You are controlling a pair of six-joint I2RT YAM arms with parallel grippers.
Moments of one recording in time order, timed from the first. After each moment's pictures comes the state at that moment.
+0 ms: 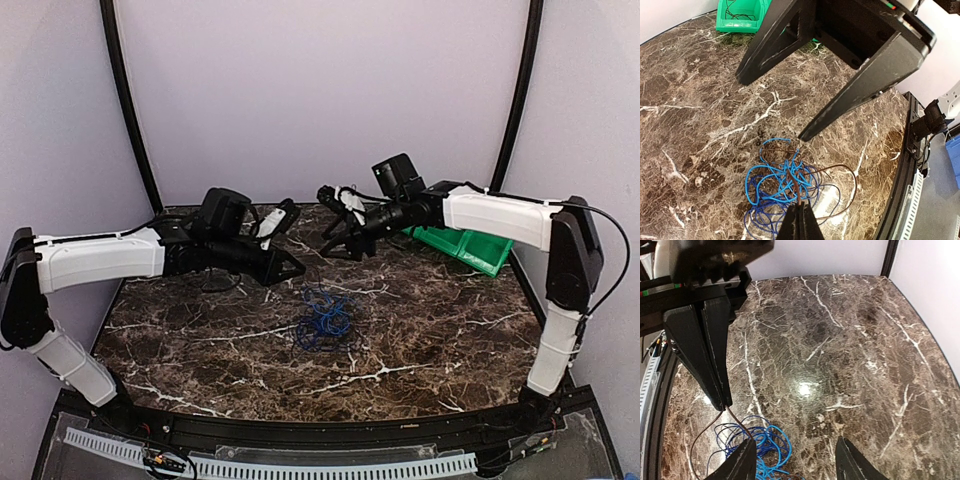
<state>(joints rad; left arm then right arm) -0.76 1.51 1.09 -0.20 0.37 -0.19 0.68 1.85 1.53 -0.39 -0.69 -0.49</state>
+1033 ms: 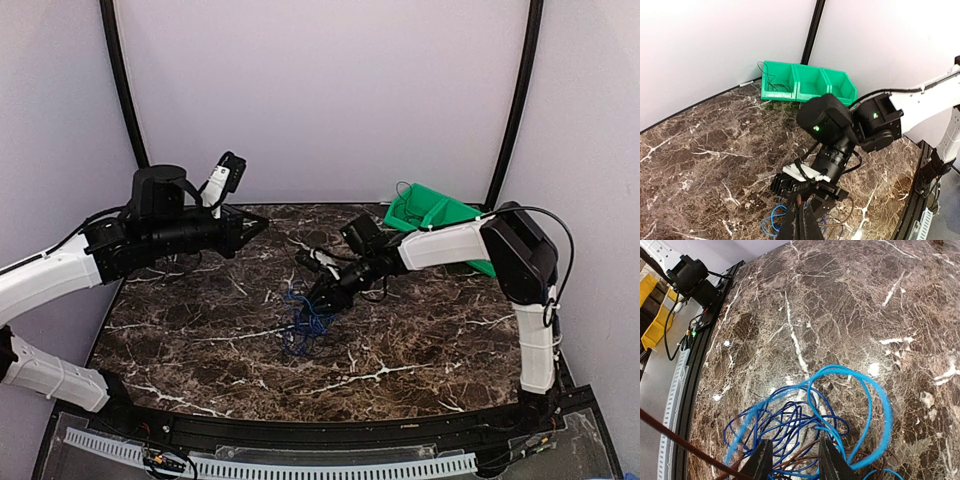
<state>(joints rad) -0.76 1.20 1.05 -0.19 0.13 -0.19 0.77 2.10 1.42 -0.22 -0.87 -0.28</state>
